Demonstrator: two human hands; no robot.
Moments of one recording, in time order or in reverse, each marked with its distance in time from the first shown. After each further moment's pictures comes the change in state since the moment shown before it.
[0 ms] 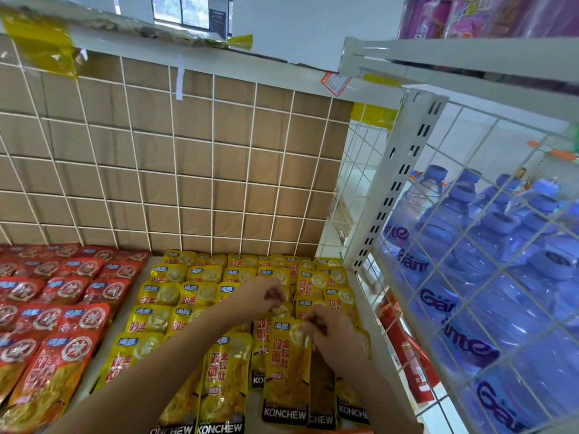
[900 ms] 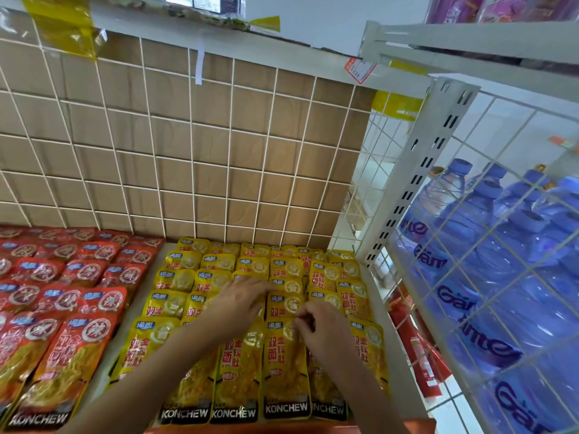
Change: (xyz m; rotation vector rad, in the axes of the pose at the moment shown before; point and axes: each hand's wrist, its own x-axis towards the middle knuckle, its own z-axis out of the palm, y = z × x) left_hand -0.053 -0.026 -0.003 0.253 0.096 -0.005; right_hand 0.007 -0.006 0.035 -0.350 0.100 -0.142
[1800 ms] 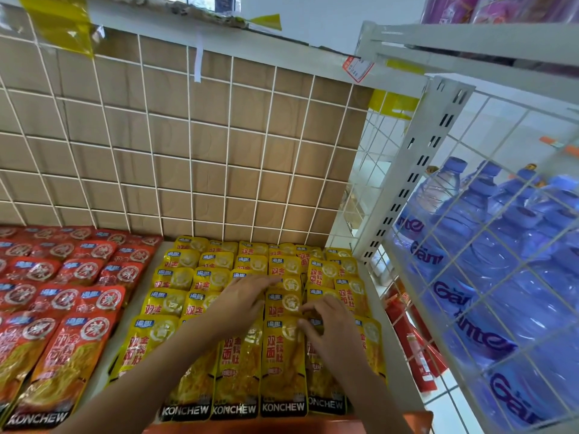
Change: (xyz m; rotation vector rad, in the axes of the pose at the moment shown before) left_hand 0.004 -0.002 0.006 -0.119 -0.001 0.016; right_hand -0.014 0.009 -0.004 0.028 0.088 -0.043
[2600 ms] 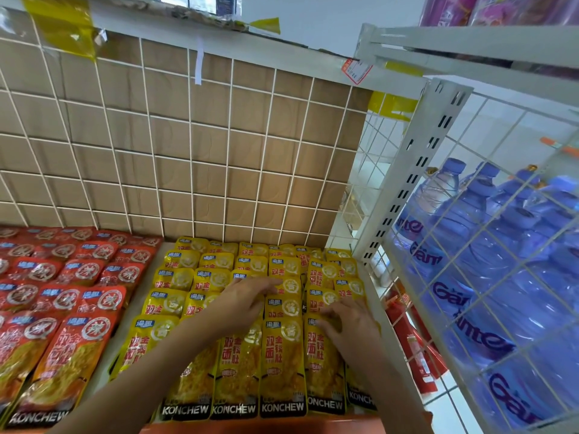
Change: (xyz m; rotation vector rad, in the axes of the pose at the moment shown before) left_hand 0.002 -0.004 -0.001 -0.050 0.005 0.044; right_hand 0.001 0.024 -0.018 -0.125 -0.065 0.135
